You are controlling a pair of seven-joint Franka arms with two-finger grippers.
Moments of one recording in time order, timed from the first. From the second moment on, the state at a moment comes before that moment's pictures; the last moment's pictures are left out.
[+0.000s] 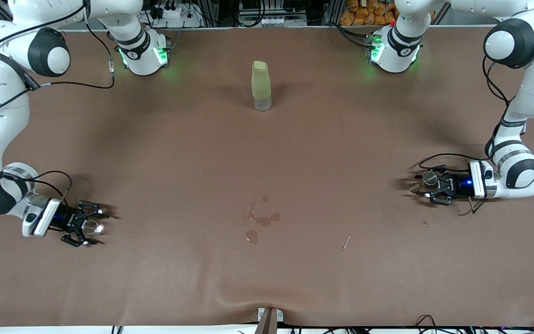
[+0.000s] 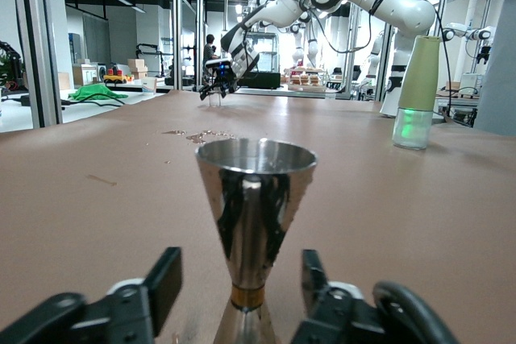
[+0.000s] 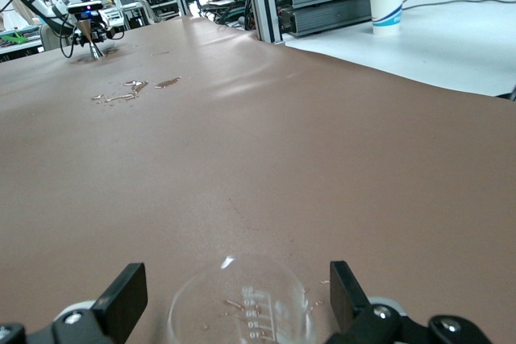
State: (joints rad) left arm 0.50 1.02 -0.07 -1.52 -1.04 1.45 2.54; right arm -0.34 1.03 -0.08 -1.33 1.27 1.77 -2.16
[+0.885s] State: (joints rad) left arm 0.53 0.87 0.04 -1.34 -0.72 1.41 1.80; right arm -0.22 0.59 -0.07 -1.29 0.76 1.72 -1.40
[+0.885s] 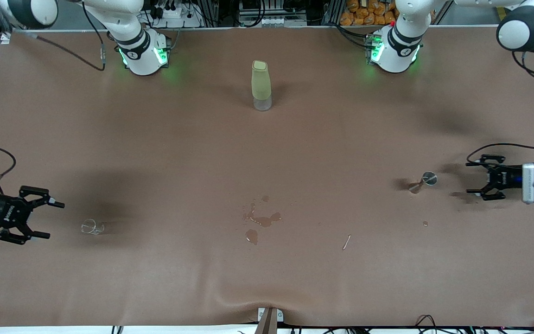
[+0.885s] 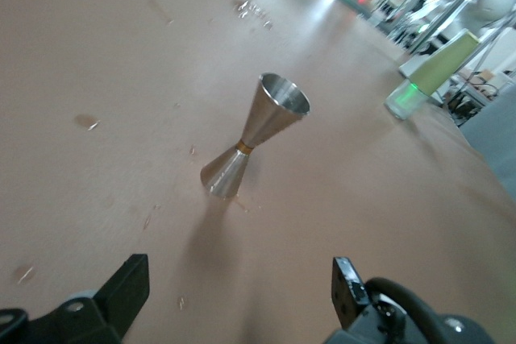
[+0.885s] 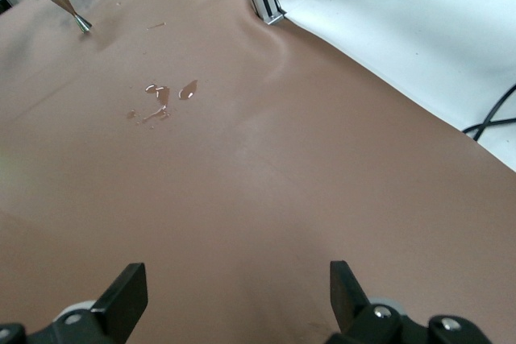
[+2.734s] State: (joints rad) left arm 0.00 0.30 0.05 -1.29 -0.05 1.42 0.23; right arm 0.01 0.03 -0.07 -1.45 0.08 1.41 -0.04
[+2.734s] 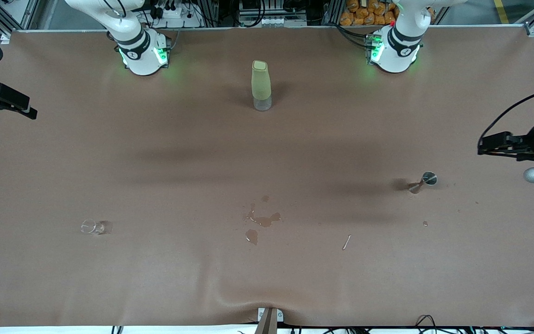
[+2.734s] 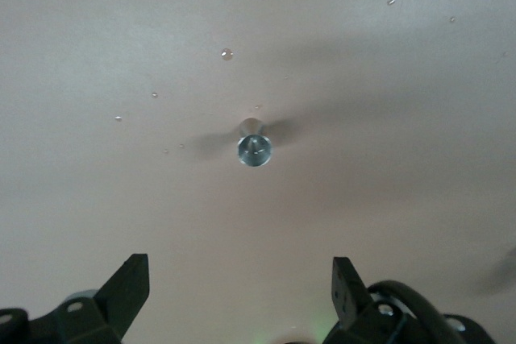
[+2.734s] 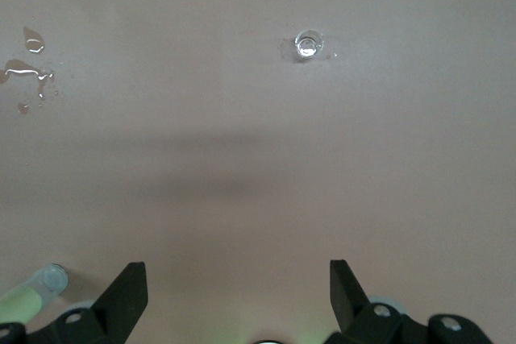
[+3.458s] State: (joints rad) left arm -0.01 0.15 0.02 -1.32 -0.01 1.36 0.09; right arm 0.01 0.03 -0.08 -1.45 0.07 1.40 -0.03
